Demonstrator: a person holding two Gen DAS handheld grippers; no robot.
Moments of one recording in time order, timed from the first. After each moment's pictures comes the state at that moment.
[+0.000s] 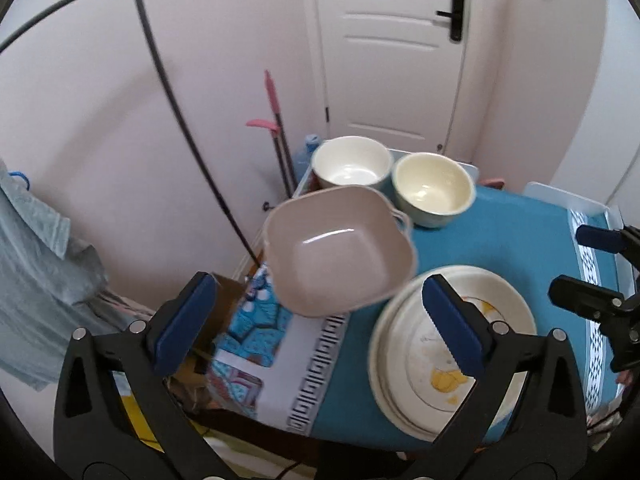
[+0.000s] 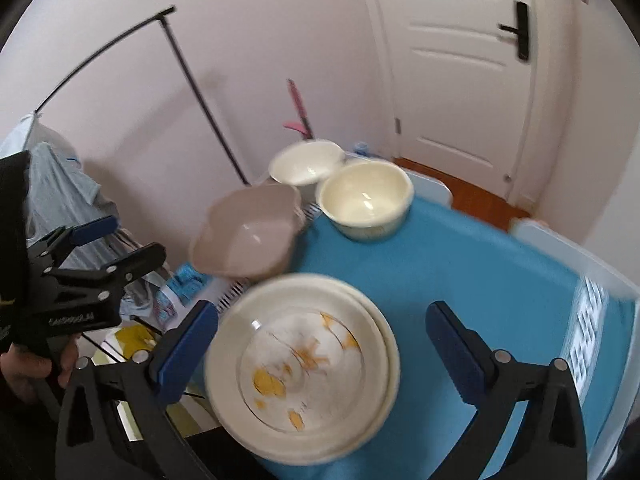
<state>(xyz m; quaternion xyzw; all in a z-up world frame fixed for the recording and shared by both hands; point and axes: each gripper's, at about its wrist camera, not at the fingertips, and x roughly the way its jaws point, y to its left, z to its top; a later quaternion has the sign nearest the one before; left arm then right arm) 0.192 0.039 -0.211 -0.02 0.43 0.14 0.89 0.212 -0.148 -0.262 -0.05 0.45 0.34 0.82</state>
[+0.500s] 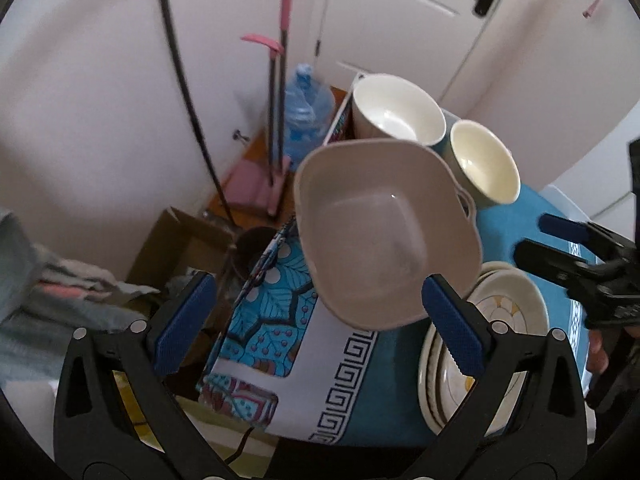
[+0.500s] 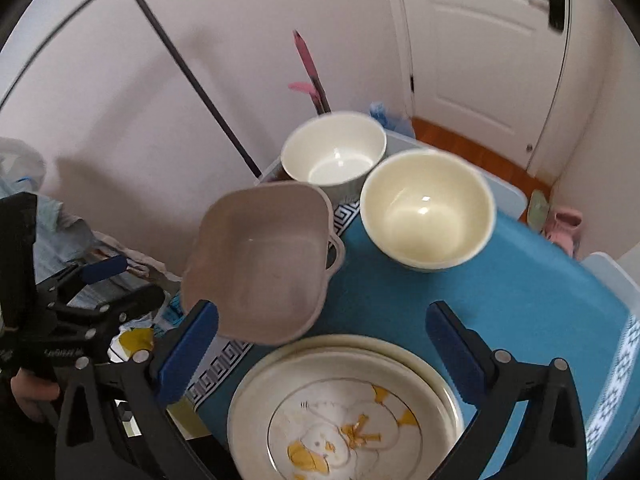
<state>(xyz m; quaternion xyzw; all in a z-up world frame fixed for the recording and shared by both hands) 0.241 0.133 -0.286 -0.14 0.53 0.06 0.83 0.275 -0.050 -0.321 -0.06 0.55 0.32 0.77</state>
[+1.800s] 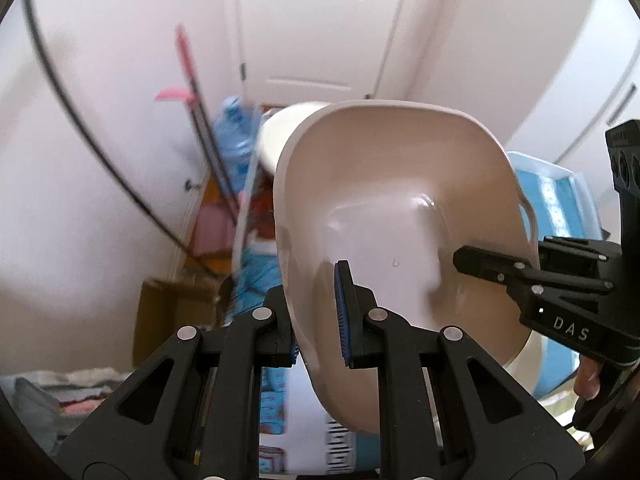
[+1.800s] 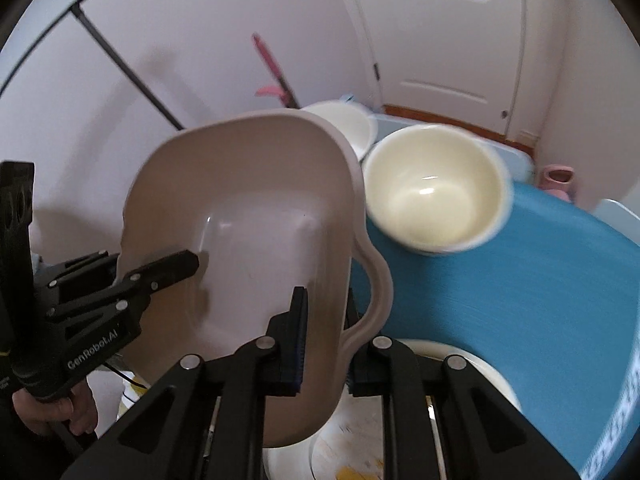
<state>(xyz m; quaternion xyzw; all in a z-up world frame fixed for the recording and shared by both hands) 0.285 0.086 -0.246 -0.03 0.51 -0.06 0.86 0.239 -0.086 -0.310 0.02 0.54 0.25 0.80</state>
